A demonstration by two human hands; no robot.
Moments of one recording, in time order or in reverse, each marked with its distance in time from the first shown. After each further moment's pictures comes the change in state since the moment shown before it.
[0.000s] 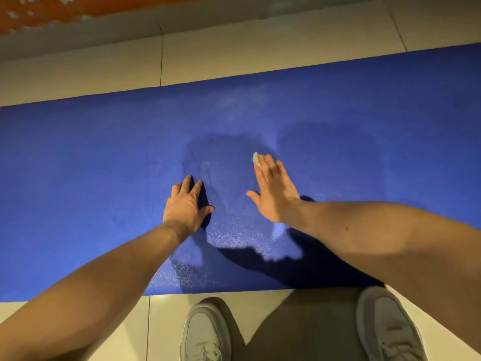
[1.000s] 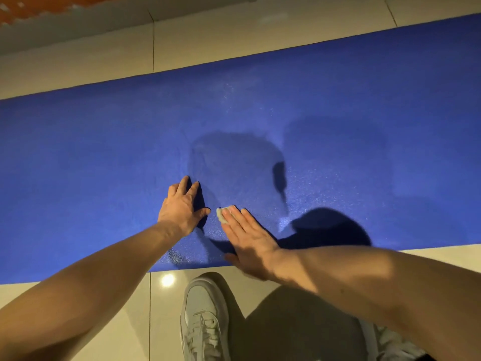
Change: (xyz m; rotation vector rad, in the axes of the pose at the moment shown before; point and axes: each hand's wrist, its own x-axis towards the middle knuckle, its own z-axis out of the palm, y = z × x) left_hand -0.048 -0.004 0.020 0.034 -0.038 0.023; right_hand -0.138 -0.093 0.034 0.162 -0.060 -0.352
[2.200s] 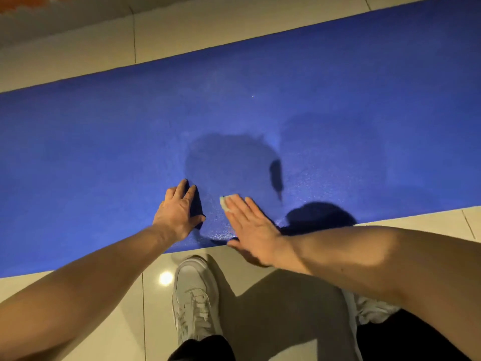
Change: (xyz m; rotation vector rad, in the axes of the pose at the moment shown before) left_hand -0.042 0.014 0.022 0.052 -0.074 0.078; right_hand -0.041 0.009 0.016 -0.073 0.050 0.087
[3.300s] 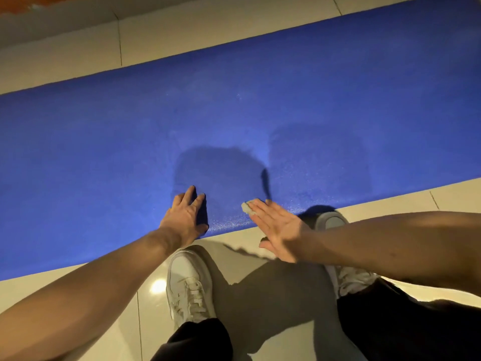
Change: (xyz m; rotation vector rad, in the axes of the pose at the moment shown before) left_hand -0.031 0.032 0.011 0.003 -0.077 0.111; right_hand -0.088 0.050 -0.017 -0.069 -0.025 -0.068
